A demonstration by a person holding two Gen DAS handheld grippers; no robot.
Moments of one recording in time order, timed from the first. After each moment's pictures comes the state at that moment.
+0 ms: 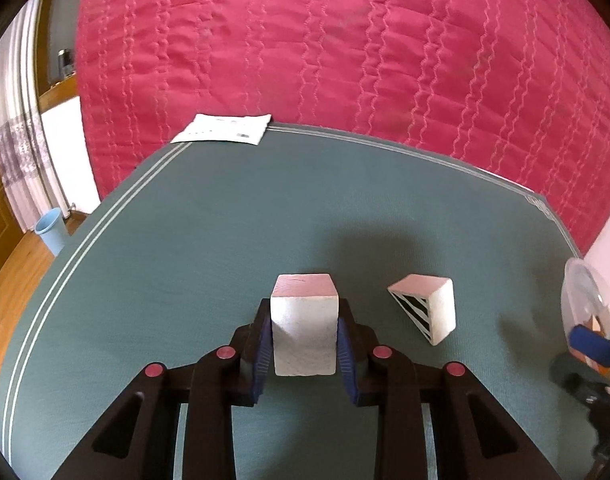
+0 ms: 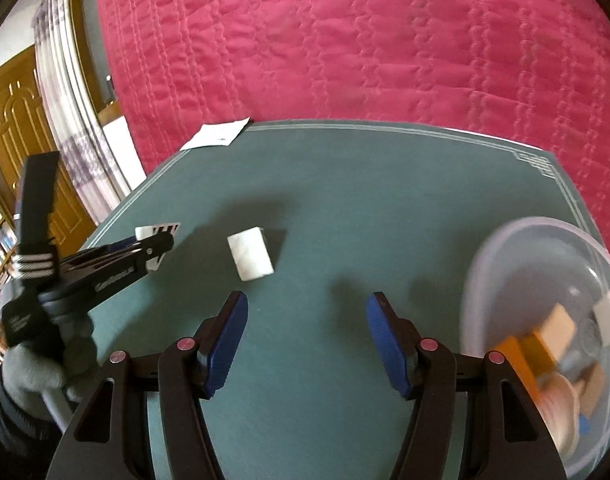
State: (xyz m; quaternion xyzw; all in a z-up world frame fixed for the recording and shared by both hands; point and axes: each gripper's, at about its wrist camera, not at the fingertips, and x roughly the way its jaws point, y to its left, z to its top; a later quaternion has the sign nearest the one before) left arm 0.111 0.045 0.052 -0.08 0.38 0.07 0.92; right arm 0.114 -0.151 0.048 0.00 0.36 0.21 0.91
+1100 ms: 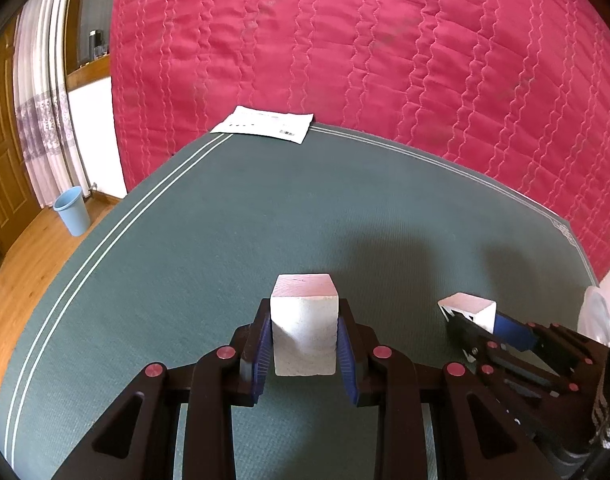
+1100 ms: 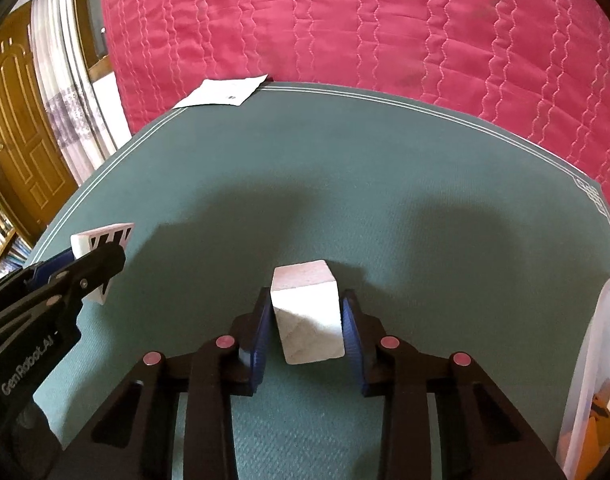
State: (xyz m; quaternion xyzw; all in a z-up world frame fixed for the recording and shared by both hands) left arm 0.108 0.070 0.053 -0.11 0.38 0.12 0.91; right arm 0.179 -0.055 0.015 -0.07 0.40 0.19 0.89
